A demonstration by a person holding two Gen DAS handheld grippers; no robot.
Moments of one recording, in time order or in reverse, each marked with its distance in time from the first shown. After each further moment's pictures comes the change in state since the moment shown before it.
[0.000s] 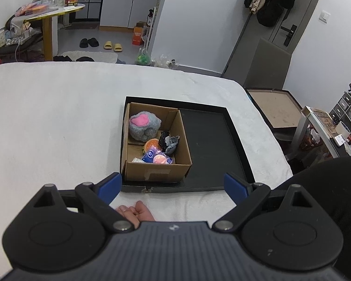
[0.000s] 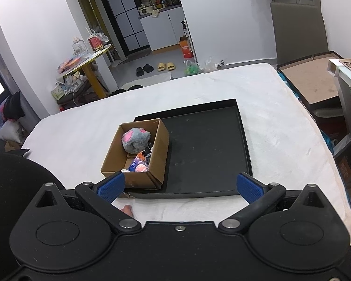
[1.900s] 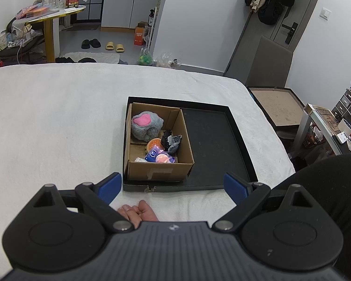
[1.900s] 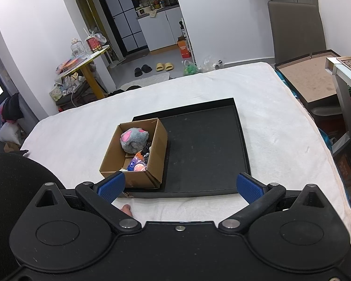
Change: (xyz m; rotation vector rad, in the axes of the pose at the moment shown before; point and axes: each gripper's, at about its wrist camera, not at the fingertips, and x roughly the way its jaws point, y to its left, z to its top) left arm -0.006 -0.005 0.000 0.016 0.003 0.022; right arm -0.001 -0.001 0.000 0.008 -0.001 0.000
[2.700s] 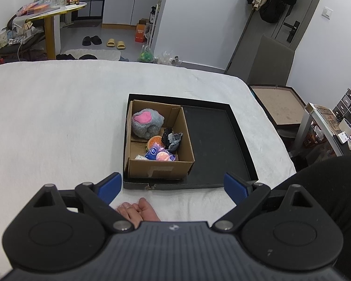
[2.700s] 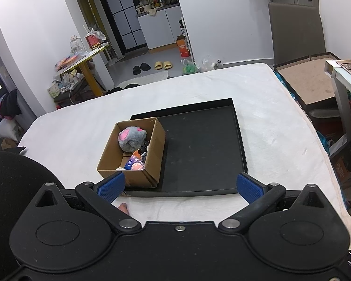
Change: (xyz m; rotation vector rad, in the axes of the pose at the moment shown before) left arm 0.001 0.000 0.002 -0.010 0.018 0.003; right arm 0.000 -0.005 0.000 -0.011 0.007 -0.013
